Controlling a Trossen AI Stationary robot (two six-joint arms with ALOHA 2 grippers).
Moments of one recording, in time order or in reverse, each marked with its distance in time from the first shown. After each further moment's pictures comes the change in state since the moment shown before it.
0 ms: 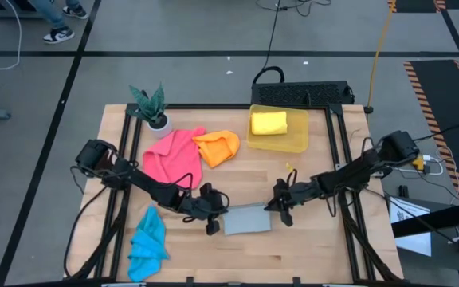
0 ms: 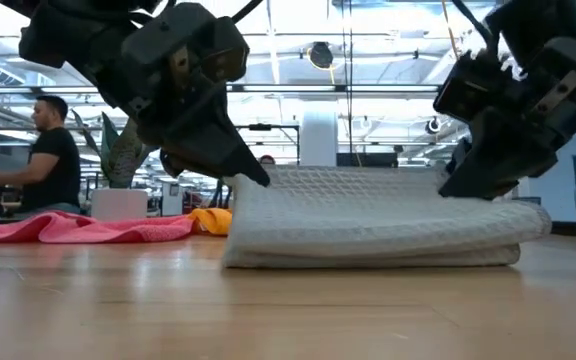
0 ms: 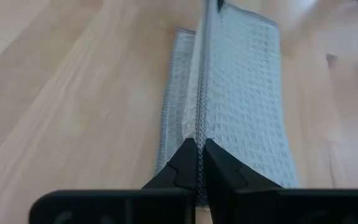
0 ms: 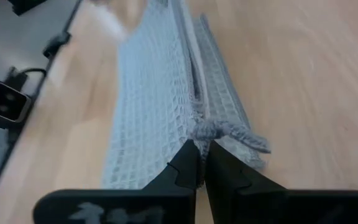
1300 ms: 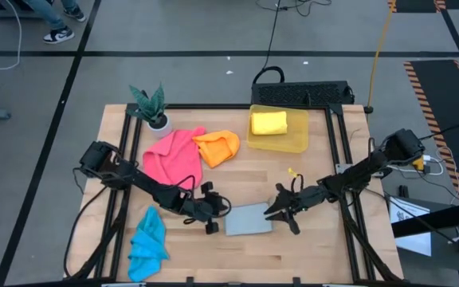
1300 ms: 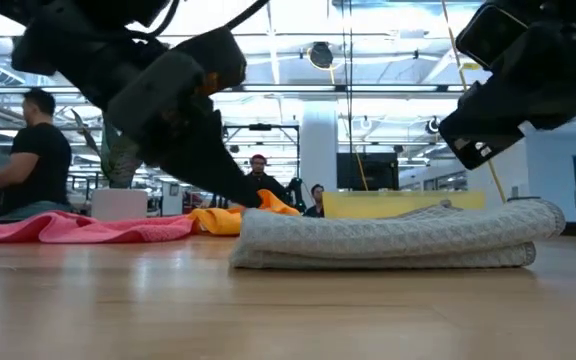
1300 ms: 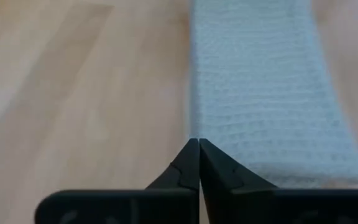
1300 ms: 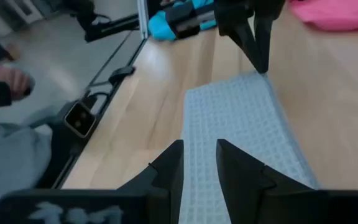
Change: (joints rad) left arm 0.000 0.044 -0.001 0.018 -0.075 0.167; right arm 0.106 -0.065 -0.003 0.161 0.046 -0.105
